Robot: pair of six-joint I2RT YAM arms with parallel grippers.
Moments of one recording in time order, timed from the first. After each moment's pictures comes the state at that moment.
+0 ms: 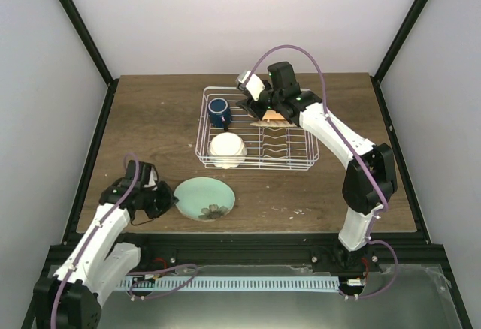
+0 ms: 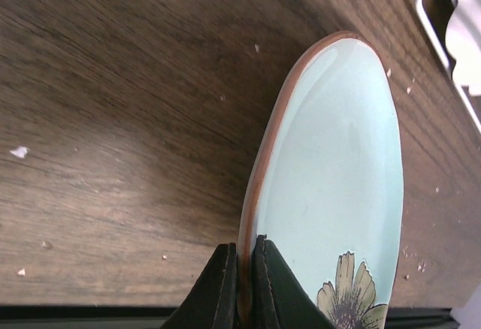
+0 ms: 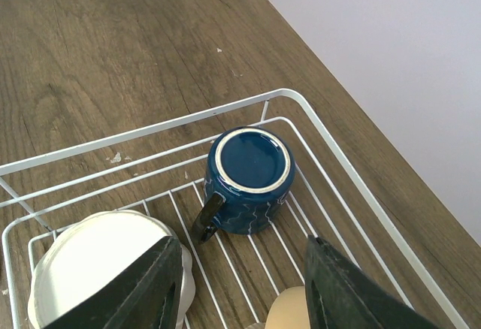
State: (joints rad) left arm -0.18 0.80 0.50 -0.85 0.36 -0.86; right arm 0.50 1.79 1.60 -0.37 -0.38 -0.48
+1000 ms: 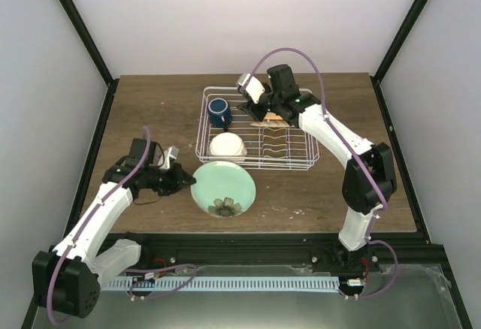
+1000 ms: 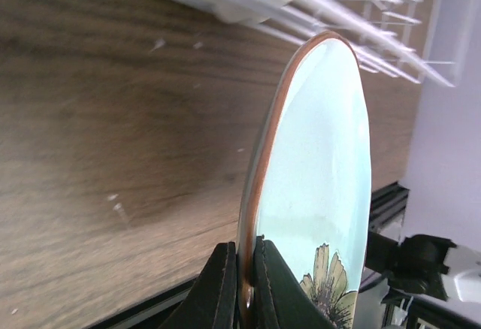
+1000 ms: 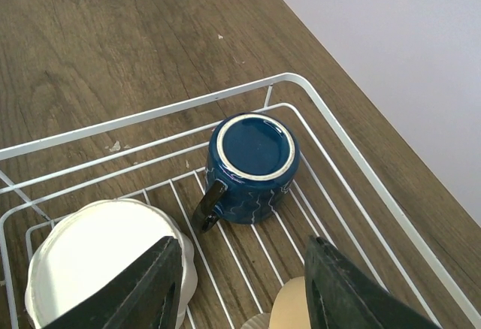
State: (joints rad) left arm -0.24 0.98 0.69 -0.78 0.63 -0.61; right arm 0.50 1.79 1.57 -0.37 -0.38 -0.48
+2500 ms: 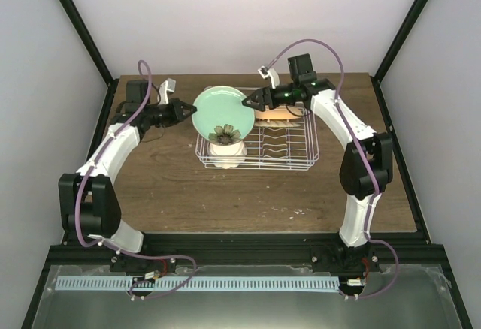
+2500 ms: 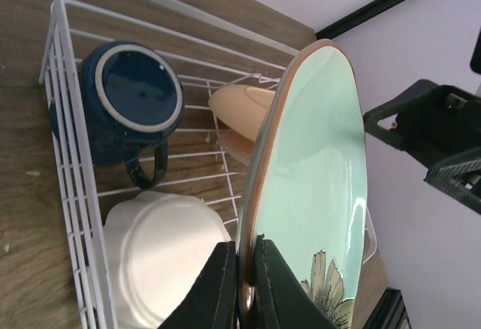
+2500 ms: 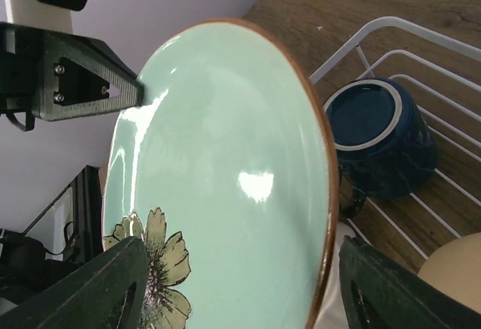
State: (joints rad) left arm -0.08 1.52 1.19 -0.31 0.77 -0.48; right arm 0.32 1.92 1.74 -0.57 -0.90 0.00
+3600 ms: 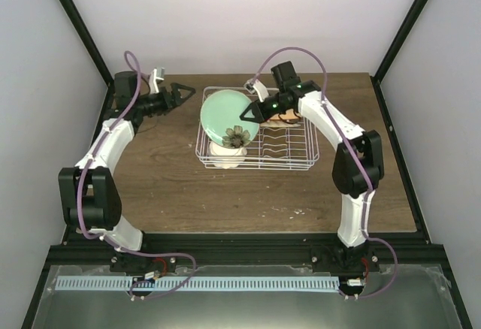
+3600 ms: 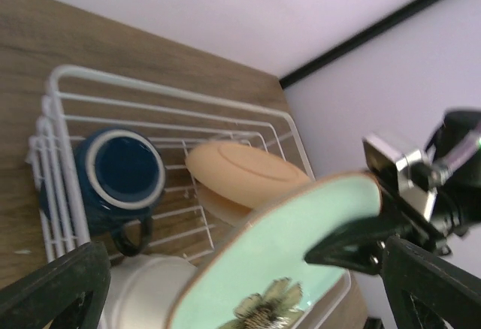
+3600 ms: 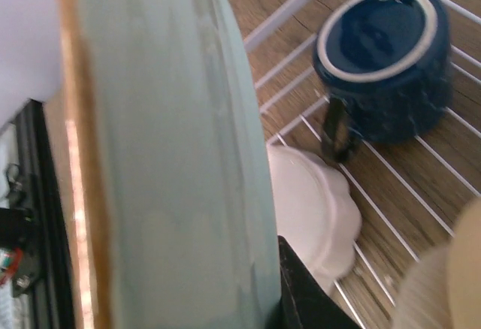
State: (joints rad) left arm -0.02 1.59 1.24 -0.14 0.88 -0.54; right arm 0.41 1.99 1.80 -0.73 -0.78 -0.14
